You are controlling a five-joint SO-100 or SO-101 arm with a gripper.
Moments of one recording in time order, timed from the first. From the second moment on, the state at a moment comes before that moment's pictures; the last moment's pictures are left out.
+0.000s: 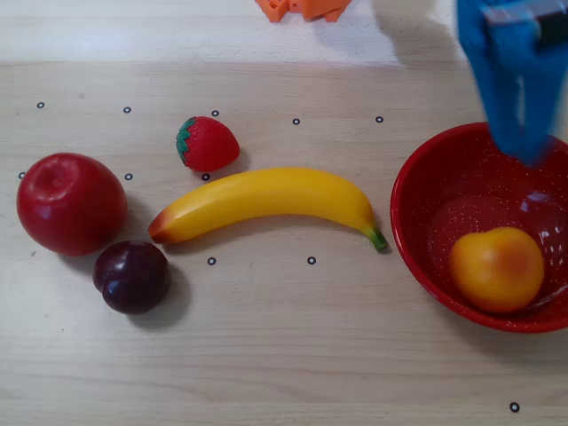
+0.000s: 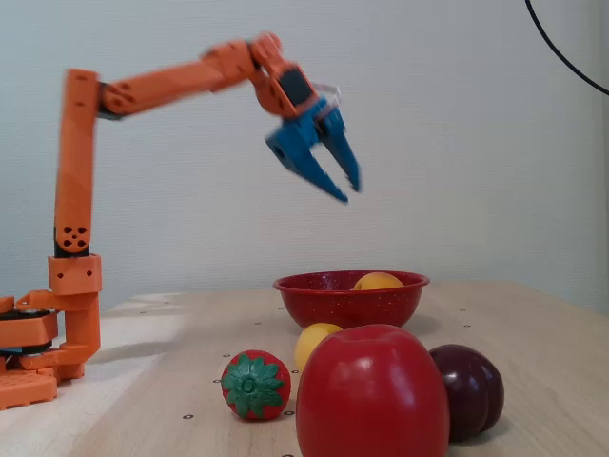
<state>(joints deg) 20.7 85.5 62.3 73.1 4.1</state>
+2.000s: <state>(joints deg) 1.3 184.2 178.2 51.0 0.9</state>
